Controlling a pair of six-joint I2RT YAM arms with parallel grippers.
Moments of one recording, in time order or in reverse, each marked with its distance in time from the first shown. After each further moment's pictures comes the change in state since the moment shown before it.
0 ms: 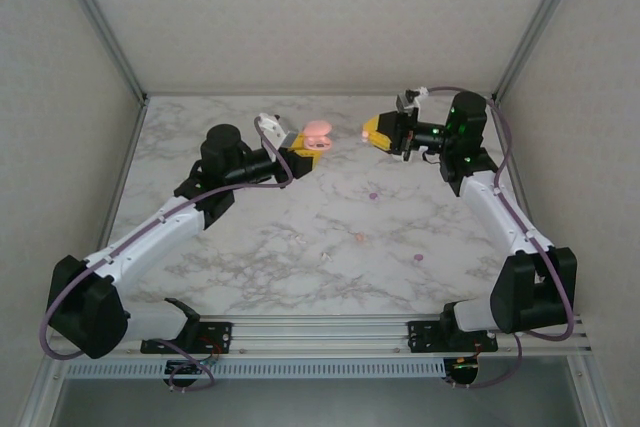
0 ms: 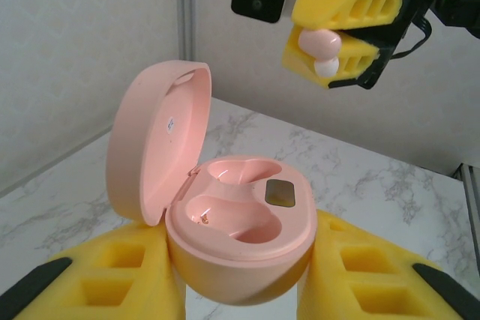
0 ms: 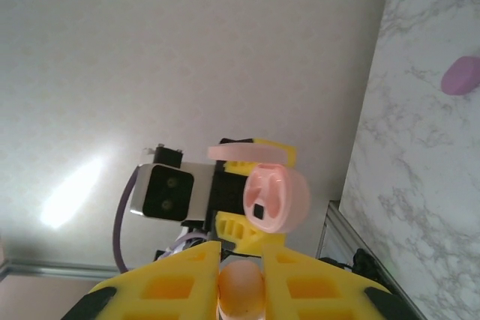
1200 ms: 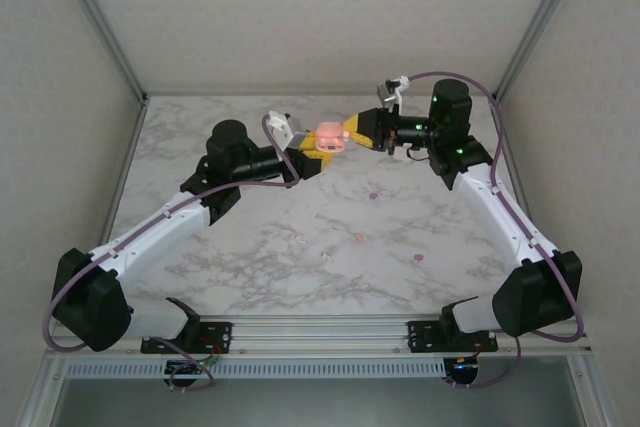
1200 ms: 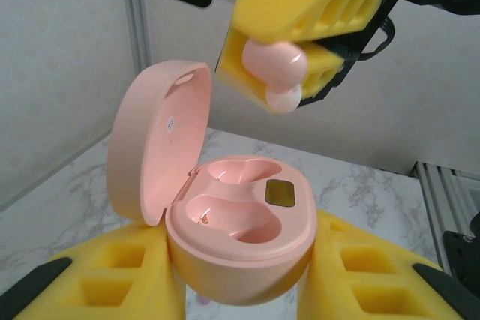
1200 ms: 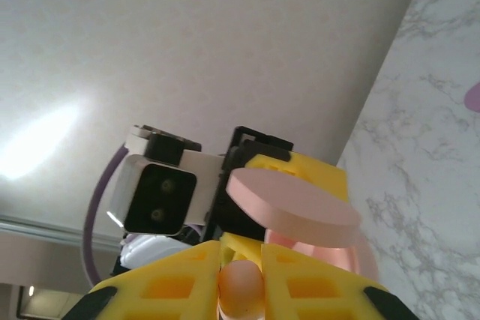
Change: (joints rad) left arm -0.035 0.039 0.053 0.029 0.084 0.015; right arm 0.129 0.000 0.154 -0.216 0.071 -0.235
